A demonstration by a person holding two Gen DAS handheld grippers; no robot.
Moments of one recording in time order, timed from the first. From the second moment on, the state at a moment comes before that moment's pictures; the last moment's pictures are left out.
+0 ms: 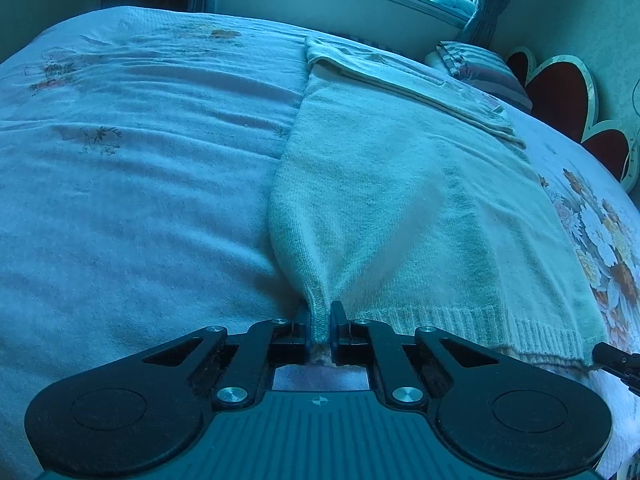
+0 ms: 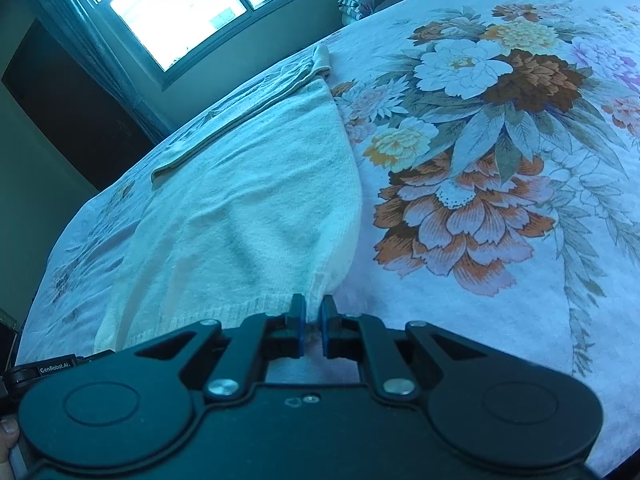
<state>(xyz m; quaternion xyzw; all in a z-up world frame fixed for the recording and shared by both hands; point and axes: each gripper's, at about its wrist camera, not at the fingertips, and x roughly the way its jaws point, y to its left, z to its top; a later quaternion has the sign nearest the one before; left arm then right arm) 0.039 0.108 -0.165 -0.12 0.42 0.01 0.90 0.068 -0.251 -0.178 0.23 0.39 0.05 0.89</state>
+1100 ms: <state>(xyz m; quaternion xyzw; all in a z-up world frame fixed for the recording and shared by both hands) 0.145 0.101 -0.010 -0.09 0.34 0.02 0.94 0.175 -0.258 -0.033 0.23 0.28 0.12 0.92</state>
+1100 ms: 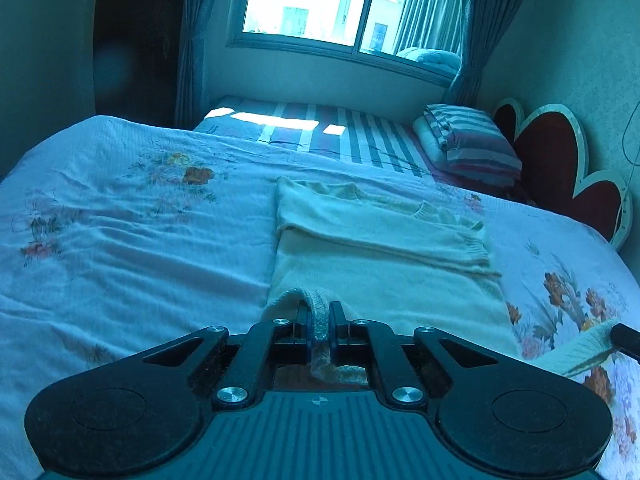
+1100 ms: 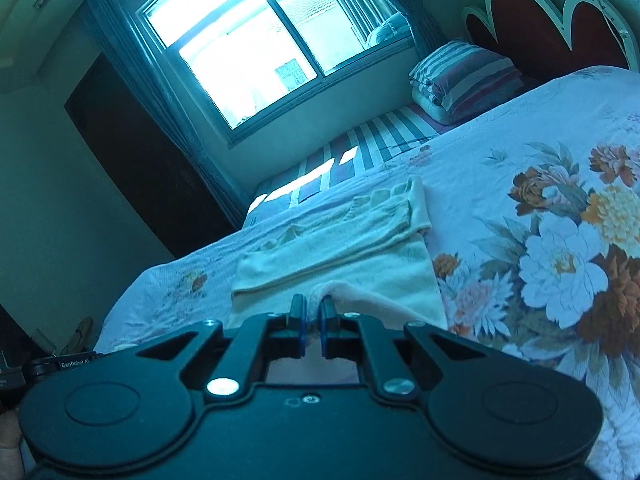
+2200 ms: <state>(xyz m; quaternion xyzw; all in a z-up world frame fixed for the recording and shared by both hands) 0.530 0.097 -0.118 -0.10 0.46 0.07 0.88 0.520 -0.259 -0.133 0.27 0.35 0.04 0.90</state>
